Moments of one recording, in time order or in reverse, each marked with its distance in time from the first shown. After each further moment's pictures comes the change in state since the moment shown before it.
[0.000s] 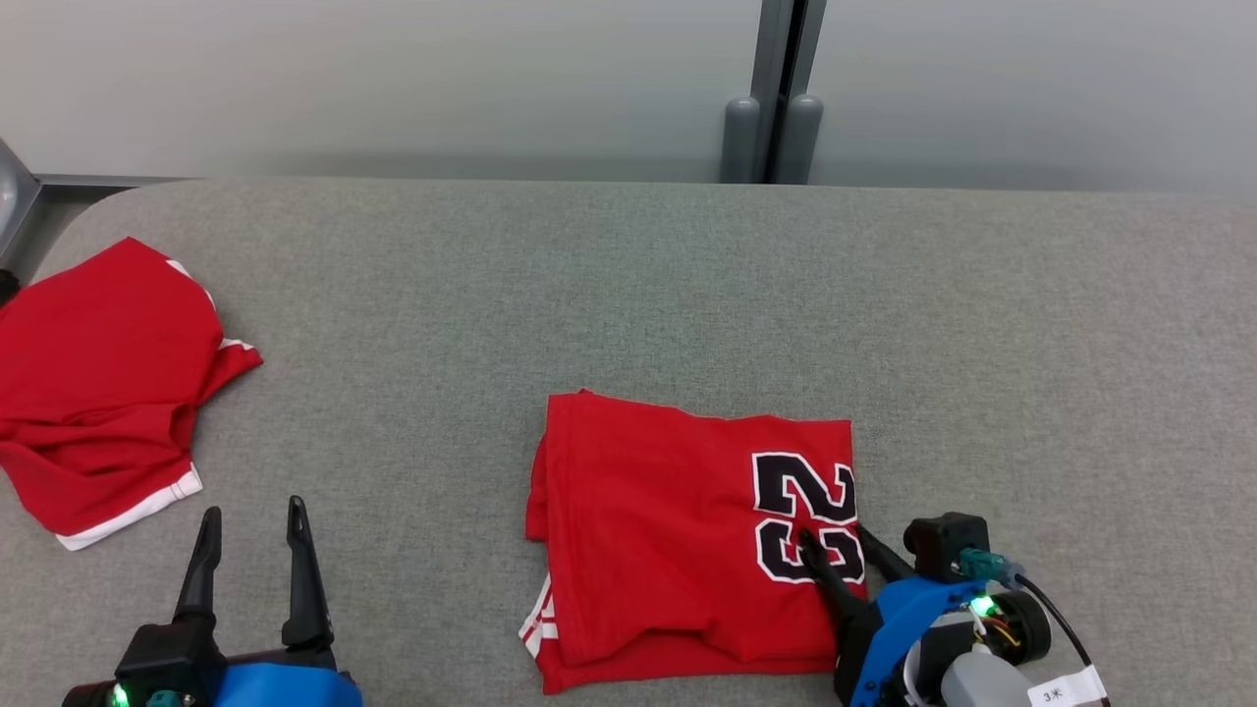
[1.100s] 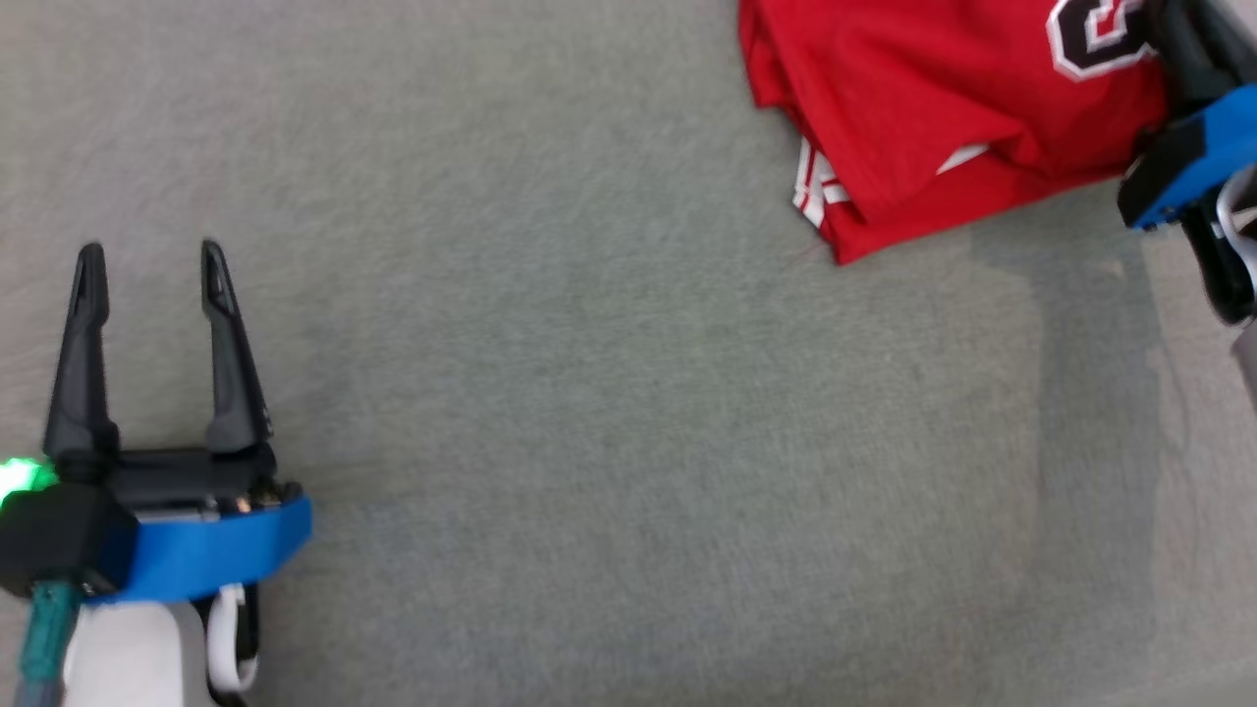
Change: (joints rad) left arm -0.226 0.040 -0.024 -0.285 0.058 0.006 0.000; right arm -0.635 -0.359 -0.023 -0.033 -0.053 0.001 -0.048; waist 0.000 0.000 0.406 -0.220
